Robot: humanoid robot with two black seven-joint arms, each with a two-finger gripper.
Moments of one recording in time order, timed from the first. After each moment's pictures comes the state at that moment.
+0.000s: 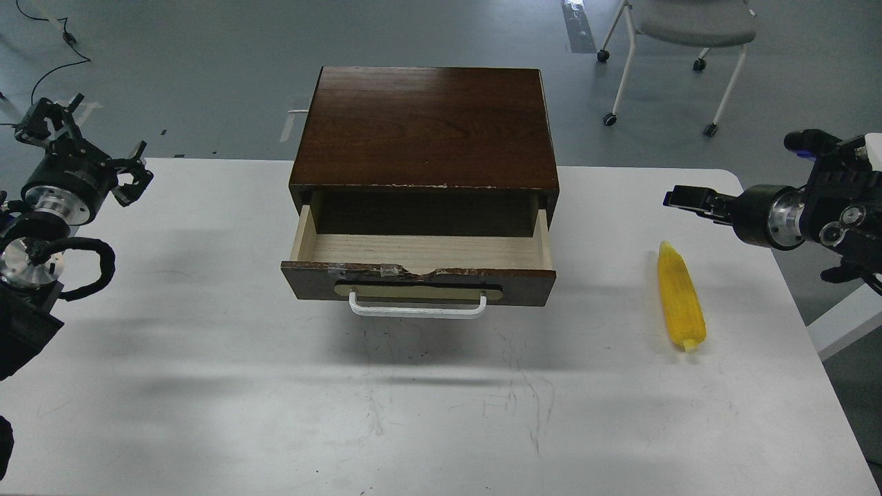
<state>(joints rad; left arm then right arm) -0.82 0.44 -0.60 -0.25 -0.30 -0.49 -0.25 1.09 -0.67 -0.21 0.89 -0.90 0.21 0.08</state>
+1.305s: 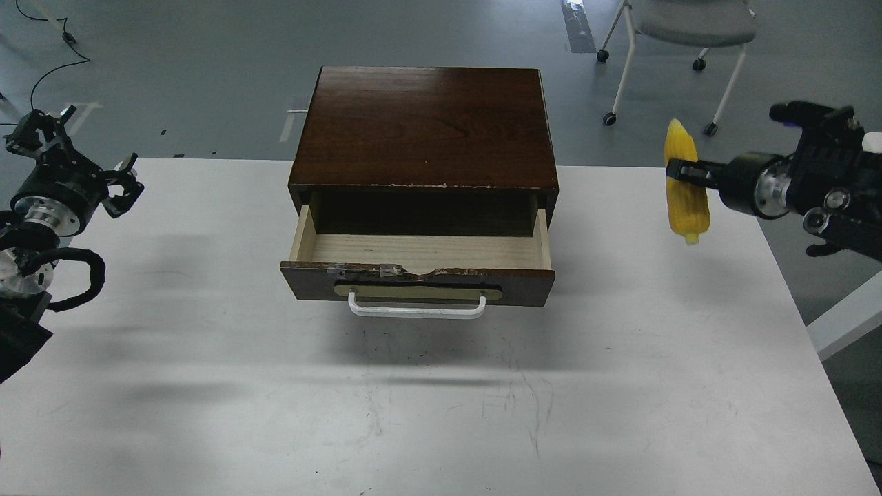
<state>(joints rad) -0.80 0.46 -0.58 -0.25 -0.30 -0.49 -0.25 1.55 -0.67 -0.29 1.12 -1.18 0.07 0.08</state>
